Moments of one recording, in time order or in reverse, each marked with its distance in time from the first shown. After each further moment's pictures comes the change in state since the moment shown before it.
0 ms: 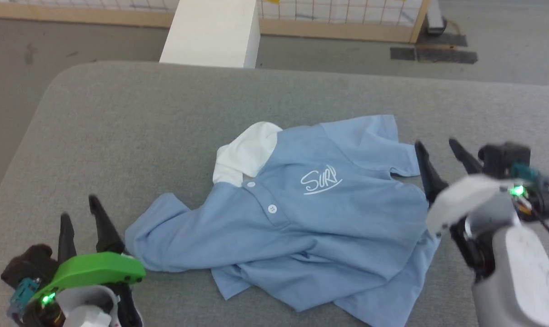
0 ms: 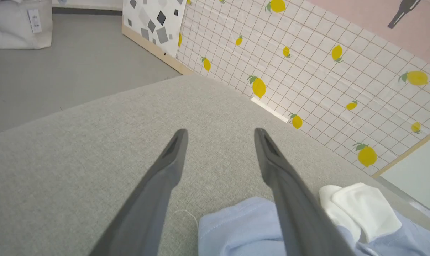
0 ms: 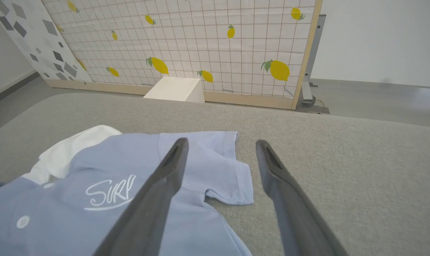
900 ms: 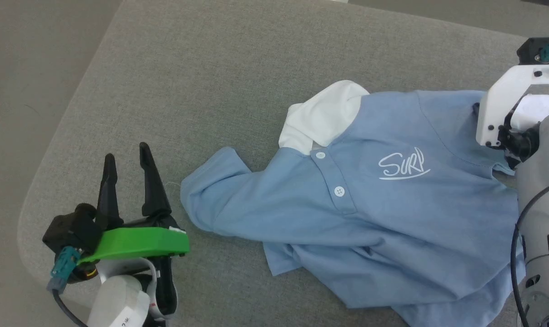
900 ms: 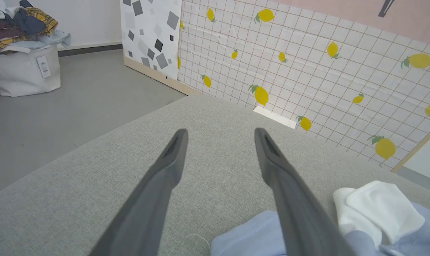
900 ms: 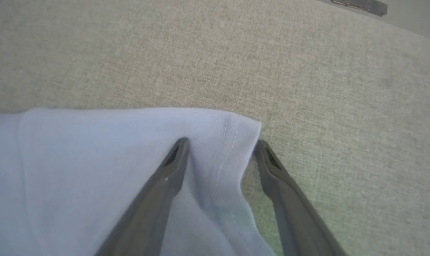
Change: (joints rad) left arm -0.084 -0.063 -0.114 -0.137 0.175 -0.096 -0.001; right arm -0.600 -0.076 -0.292 0.654 -0.344 0.000 0.442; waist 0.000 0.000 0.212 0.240
